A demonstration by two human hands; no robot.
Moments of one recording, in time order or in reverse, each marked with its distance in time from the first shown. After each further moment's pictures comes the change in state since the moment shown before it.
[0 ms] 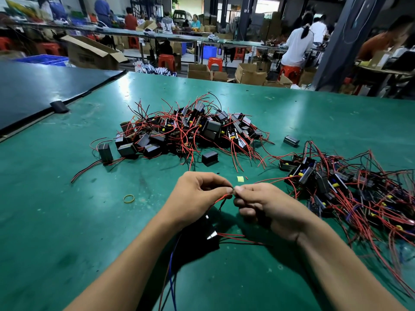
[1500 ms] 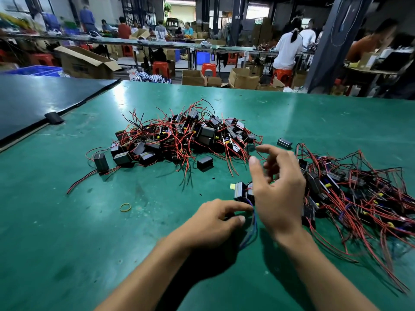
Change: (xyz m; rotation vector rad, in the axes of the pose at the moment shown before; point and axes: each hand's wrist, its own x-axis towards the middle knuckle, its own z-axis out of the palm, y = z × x) left_hand -0.005 -0.012 0.030 0.439 -0.318 0.043; right_hand -0.008 -0.011 0.019 -0.553 0.936 -1.071
